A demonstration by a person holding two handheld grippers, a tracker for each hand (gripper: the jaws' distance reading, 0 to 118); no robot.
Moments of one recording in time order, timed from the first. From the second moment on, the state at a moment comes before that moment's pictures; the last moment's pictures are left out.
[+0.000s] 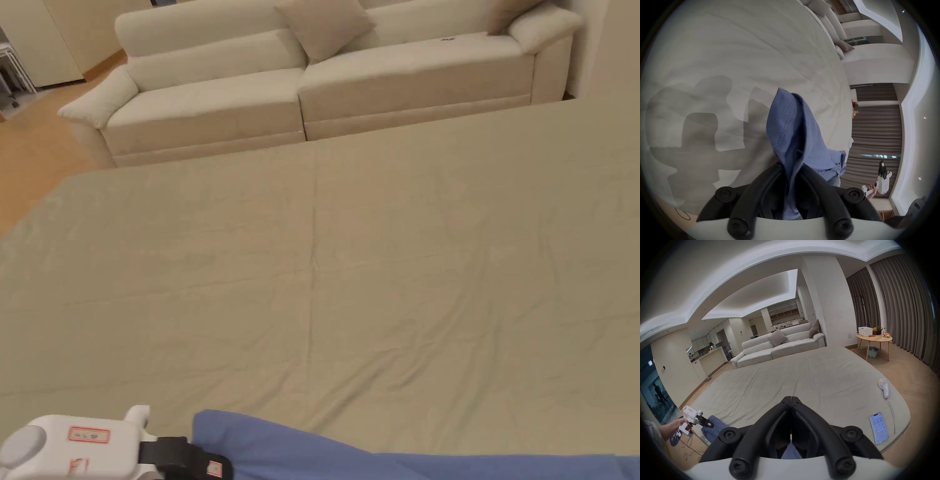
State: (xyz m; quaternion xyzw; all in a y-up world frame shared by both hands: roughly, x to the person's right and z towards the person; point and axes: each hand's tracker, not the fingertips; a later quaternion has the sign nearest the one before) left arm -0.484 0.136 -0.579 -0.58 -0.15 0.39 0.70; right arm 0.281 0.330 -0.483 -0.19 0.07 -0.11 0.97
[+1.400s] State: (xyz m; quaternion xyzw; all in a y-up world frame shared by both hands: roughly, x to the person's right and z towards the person) left arm -0.241 0.174 -0.516 -0.52 -0.19 0.34 0.76; right arm 0.335 0.284 -0.450 -0.22 0.10 -0.20 0.95
